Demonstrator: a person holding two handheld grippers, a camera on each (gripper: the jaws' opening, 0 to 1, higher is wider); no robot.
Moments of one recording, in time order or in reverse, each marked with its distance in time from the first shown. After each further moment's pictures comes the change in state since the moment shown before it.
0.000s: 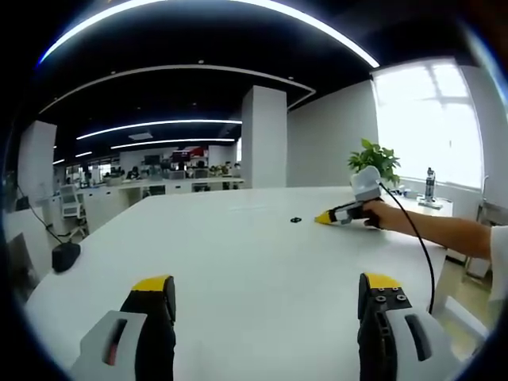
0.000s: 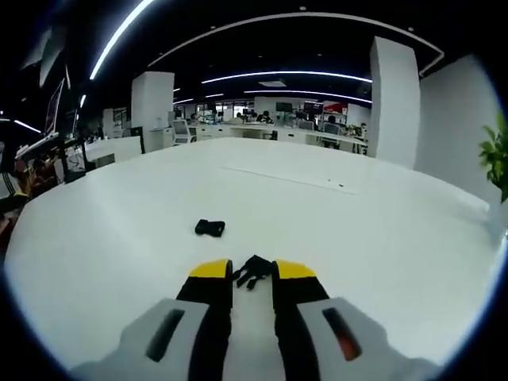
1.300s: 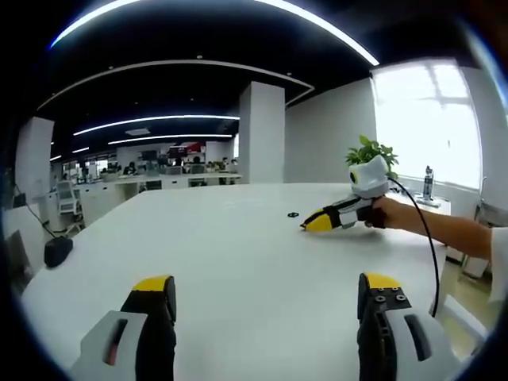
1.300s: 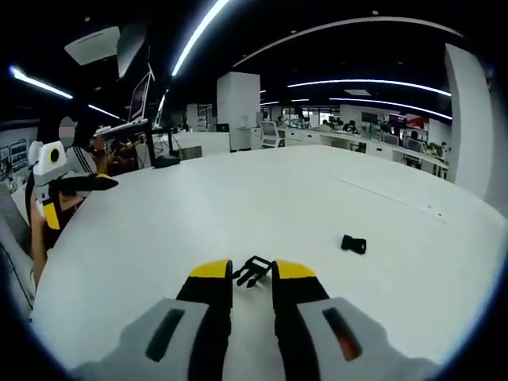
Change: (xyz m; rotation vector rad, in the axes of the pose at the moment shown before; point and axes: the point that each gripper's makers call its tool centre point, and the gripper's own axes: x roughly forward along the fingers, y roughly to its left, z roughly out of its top) left arm 0.013 -0.003 -0.009 -0.010 0.022 -0.028; right arm -0.019 0.133 0.007 -0.157 -0.030 0.459
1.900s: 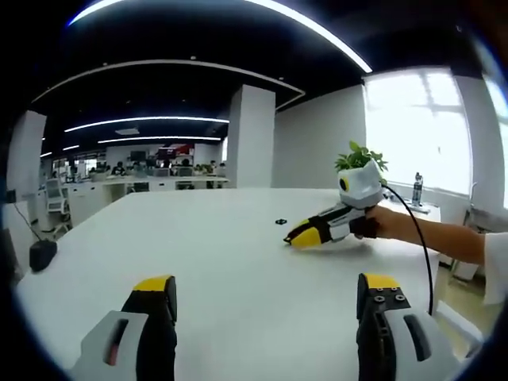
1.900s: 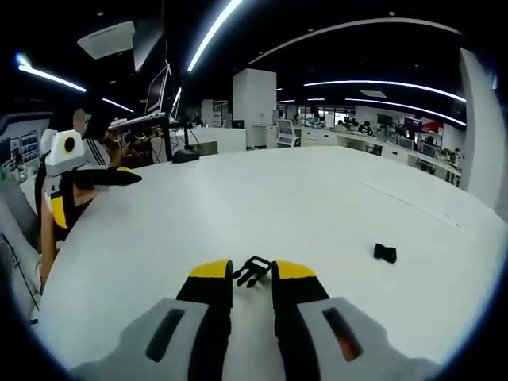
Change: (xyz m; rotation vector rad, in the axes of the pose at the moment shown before) left arm 0.013 -0.009 0.014 -0.009 -0.023 -0.067; right arm 0.010 0.033 0.008 -0.032 0.003 0.076
